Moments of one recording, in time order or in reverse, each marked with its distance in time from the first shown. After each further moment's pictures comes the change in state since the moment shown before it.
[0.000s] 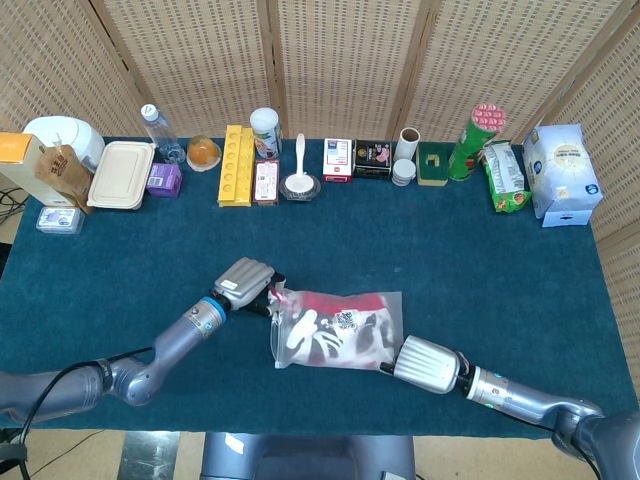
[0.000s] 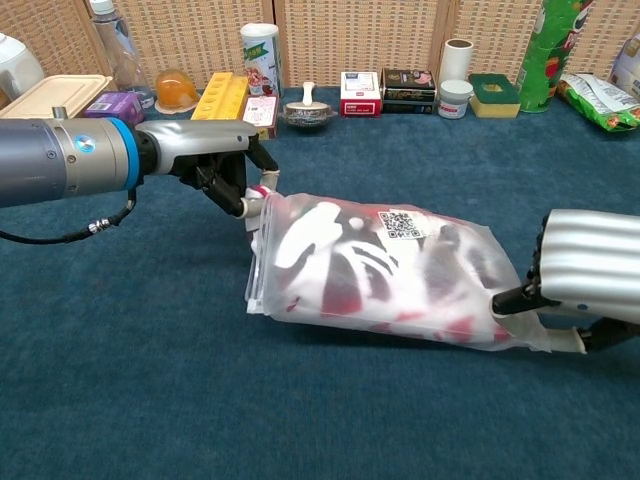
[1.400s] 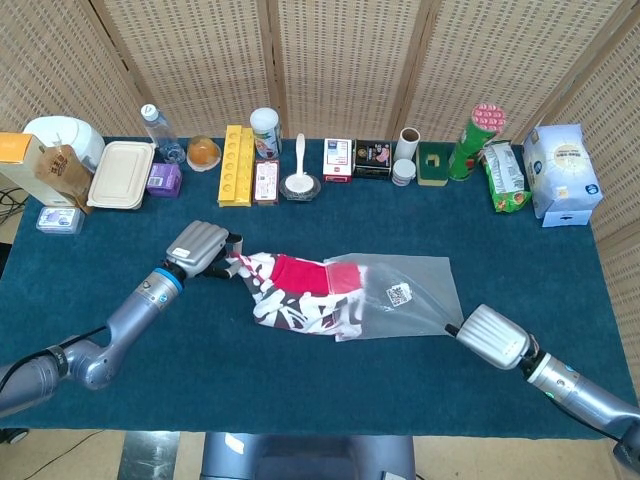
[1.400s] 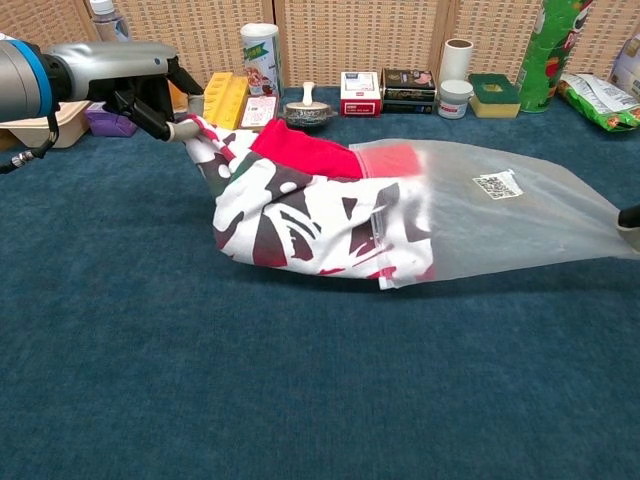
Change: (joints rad) left arm 0.065 0.146 -0.024 0.057 0.109 0.053 -0.113; right arm -0.102 0.234 0.048 -0.078 0.140 -0.063 -0.074
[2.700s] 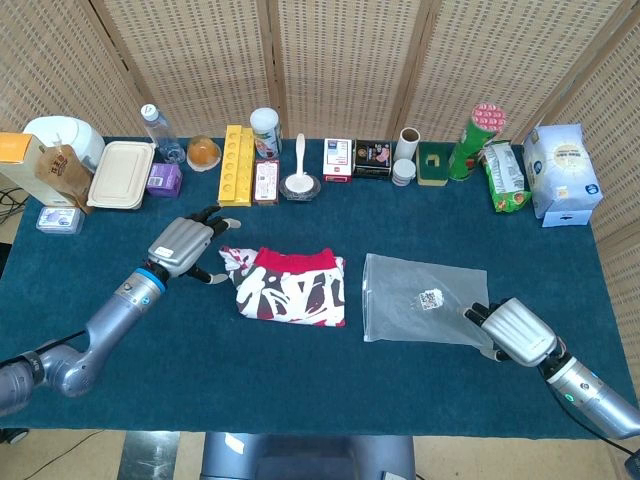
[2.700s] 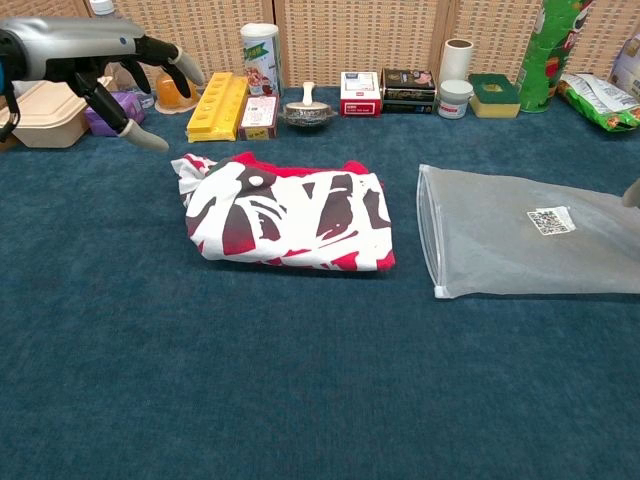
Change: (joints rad) left arm 0.041 0.112 0.009 -0.105 0.017 0.044 0.046; right arm -0.082 0.029 0.063 -0.024 0.077 0.016 0.107
